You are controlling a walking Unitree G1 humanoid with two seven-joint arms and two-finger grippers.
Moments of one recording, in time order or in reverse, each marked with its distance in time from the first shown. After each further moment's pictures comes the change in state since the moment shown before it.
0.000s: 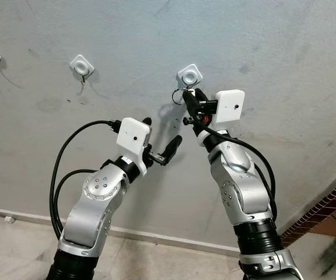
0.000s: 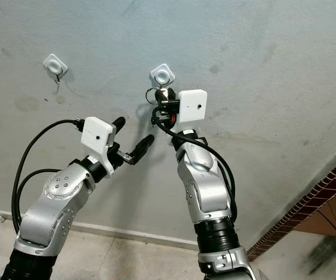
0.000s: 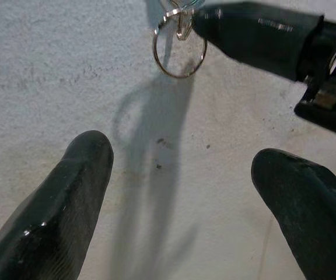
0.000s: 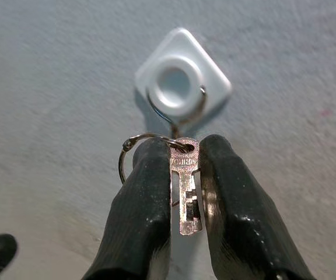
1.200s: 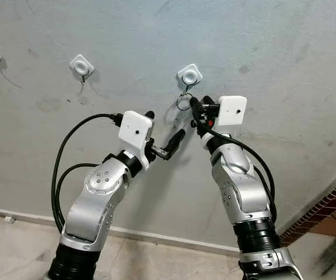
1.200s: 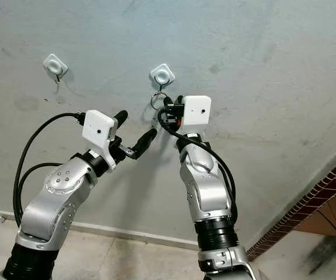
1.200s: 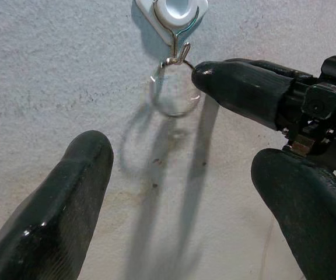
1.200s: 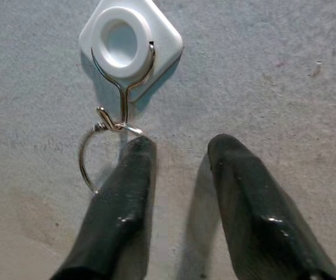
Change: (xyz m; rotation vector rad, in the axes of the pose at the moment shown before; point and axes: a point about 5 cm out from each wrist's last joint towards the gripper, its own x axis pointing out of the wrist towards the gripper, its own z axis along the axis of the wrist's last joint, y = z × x) left arm 0.006 -0.001 0.010 0.009 -0.030 -0.010; right arm 0.000 -0.010 -0.011 -0.015 0.047 -0.092
